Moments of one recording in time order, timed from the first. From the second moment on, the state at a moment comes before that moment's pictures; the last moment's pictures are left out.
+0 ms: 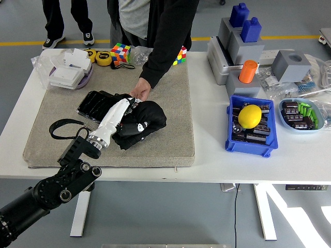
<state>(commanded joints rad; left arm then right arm) -0.50 0.12 -0.75 -0.89 1.47 0.41 -0.20 -0.04 -0.12 1.62 0.26 -1.40 0.01 0.13</state>
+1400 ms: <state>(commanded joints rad) -0.59 0.13 -1.10 -0.54 1.50 0.46 -0.26 -0.04 -0.12 1.61 0.26 -1.39 0.01 0.13</state>
